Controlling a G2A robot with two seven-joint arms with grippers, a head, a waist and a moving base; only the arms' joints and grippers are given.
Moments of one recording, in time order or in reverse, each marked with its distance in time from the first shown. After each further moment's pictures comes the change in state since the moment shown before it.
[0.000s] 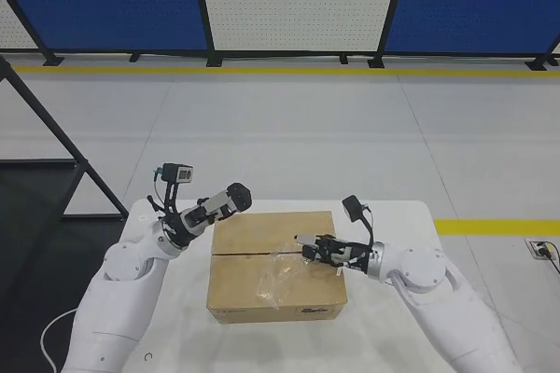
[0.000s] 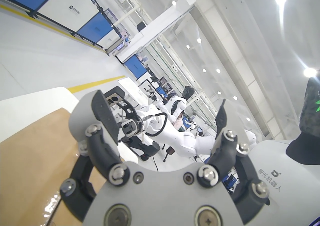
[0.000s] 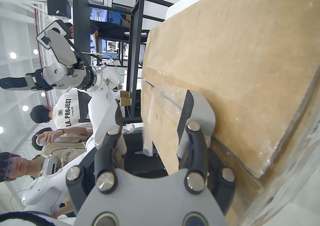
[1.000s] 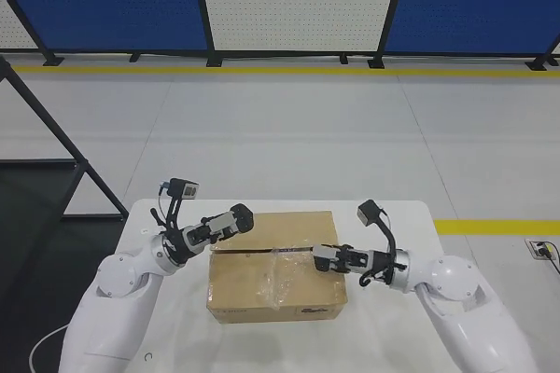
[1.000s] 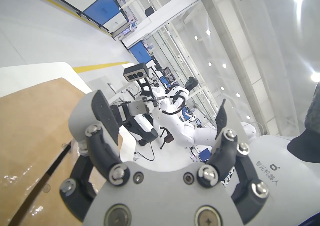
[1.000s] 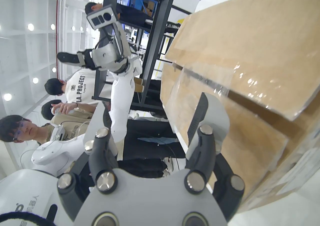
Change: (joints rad) left arm 0.098 0.037 -0.012 -0.132 0.033 0.107 -0.029; right arm -0.126 0.049 0.163 -0.164 0.044 -0.101 0.214
